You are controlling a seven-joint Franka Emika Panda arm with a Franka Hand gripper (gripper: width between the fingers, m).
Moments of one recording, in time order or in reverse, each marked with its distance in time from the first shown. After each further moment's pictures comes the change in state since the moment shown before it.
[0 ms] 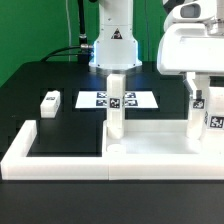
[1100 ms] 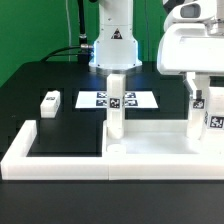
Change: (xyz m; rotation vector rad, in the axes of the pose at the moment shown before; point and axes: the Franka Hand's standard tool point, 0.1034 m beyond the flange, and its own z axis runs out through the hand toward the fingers) arm 0.000 0.000 0.000 0.000 0.000 0.000
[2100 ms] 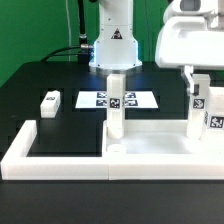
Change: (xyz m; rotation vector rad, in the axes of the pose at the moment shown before) arm 0.006 0.010 -0.015 -0.009 -0.114 0.012
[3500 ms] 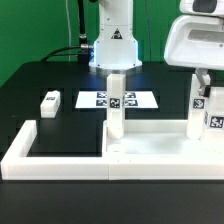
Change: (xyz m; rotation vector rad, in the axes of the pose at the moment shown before) arm 0.011 -0.009 0.011 -0.061 -0.316 0.173
